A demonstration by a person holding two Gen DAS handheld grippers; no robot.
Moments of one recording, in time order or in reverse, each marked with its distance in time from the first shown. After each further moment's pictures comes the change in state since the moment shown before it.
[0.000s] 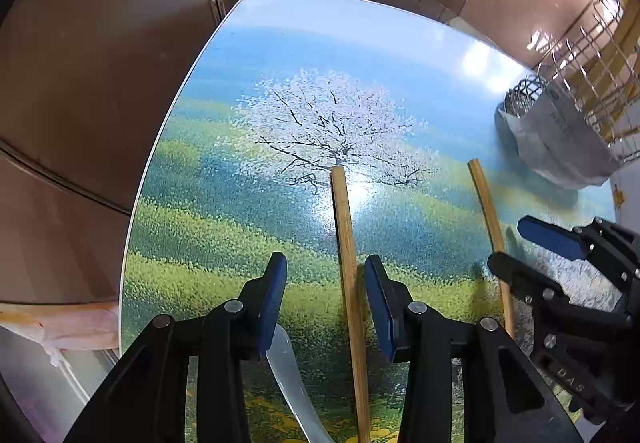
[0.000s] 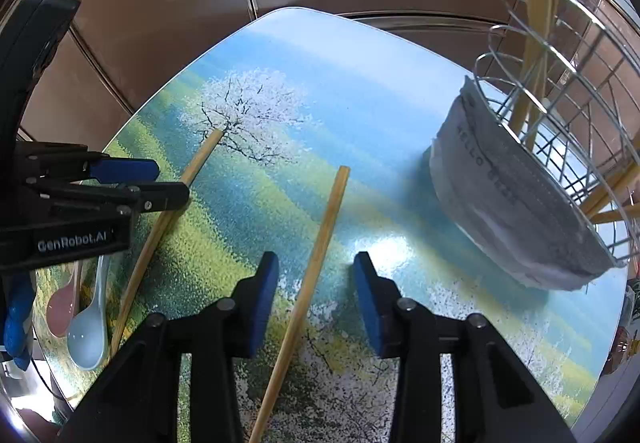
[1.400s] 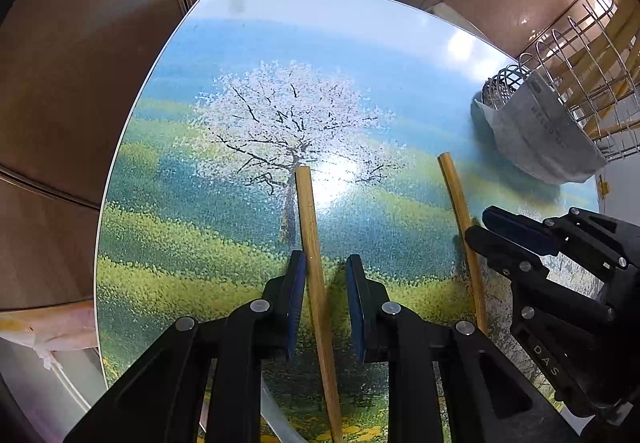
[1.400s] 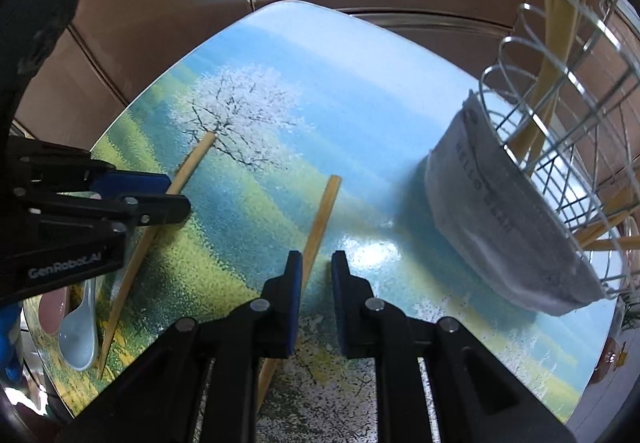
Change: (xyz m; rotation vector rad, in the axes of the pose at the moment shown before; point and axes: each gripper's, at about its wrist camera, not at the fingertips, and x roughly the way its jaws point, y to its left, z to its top) left arm 0.008 -0.023 0.012 0.008 0.061 -0.080; right arm 0.009 -0.007 0.010 -0.028 0.035 -0.013
